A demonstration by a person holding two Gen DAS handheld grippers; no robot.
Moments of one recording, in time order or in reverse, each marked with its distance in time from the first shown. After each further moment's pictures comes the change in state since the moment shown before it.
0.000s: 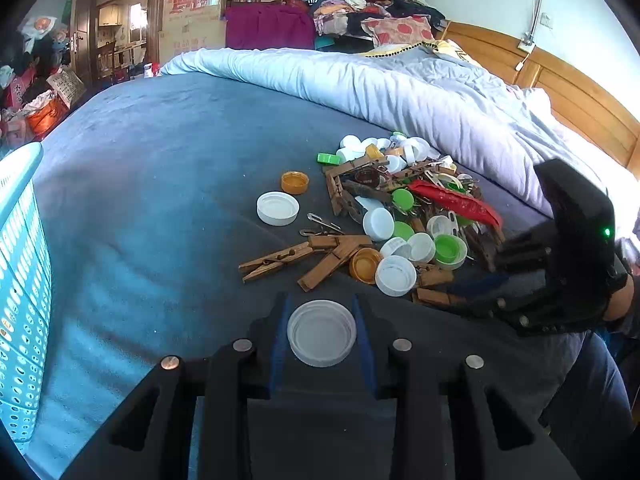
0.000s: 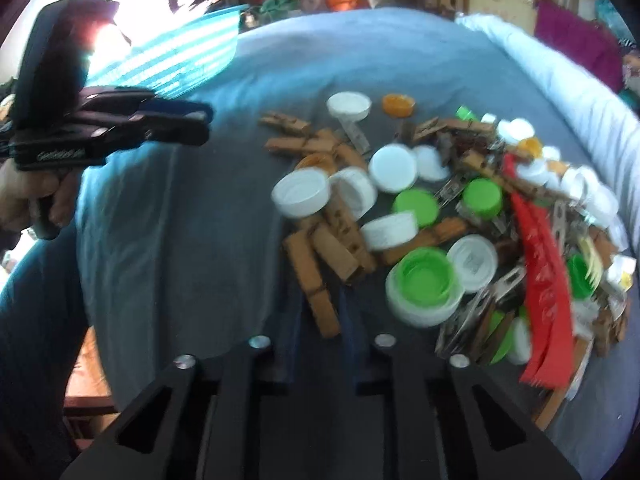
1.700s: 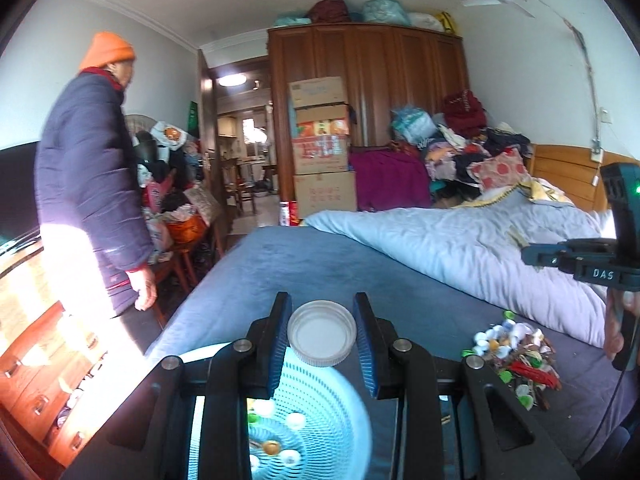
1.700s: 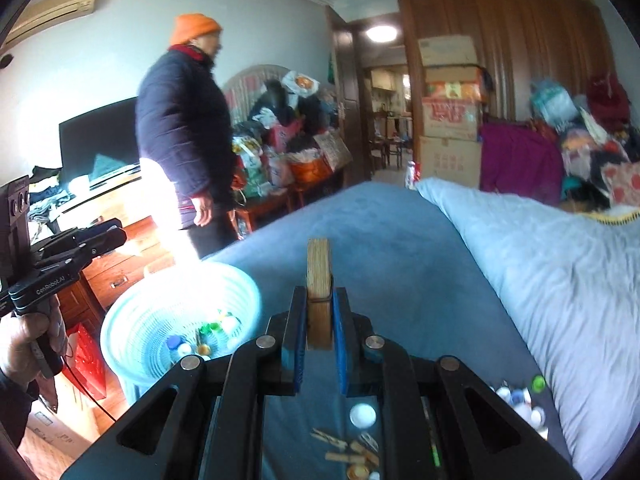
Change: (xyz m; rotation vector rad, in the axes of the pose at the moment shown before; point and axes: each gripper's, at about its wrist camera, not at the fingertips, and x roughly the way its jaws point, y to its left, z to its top) left arm -0.312 0.101 0.101 -0.042 -0.492 0.468; right arm -0.199 0.082 0.225 0.084 -0.565 -0.164
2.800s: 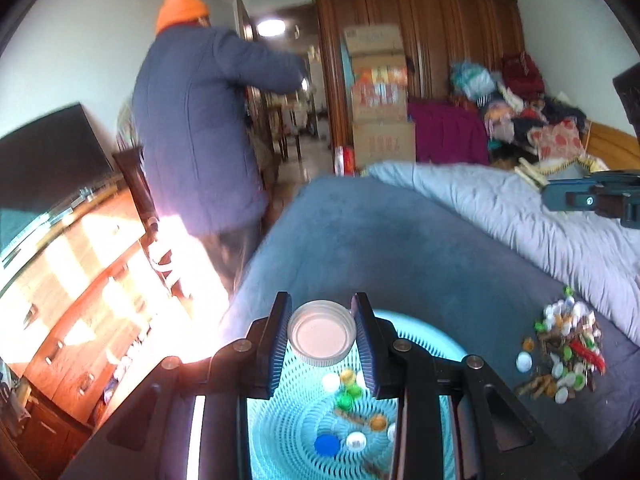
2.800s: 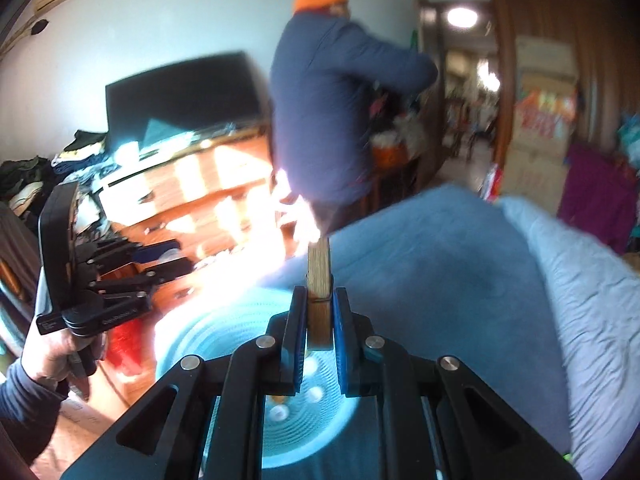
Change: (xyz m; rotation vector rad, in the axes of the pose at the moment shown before) left arm 0.024 0.167 0.022 -0.035 0.265 0.134; right arm 0.117 0.142 0.120 -0.132 0.167 0.222
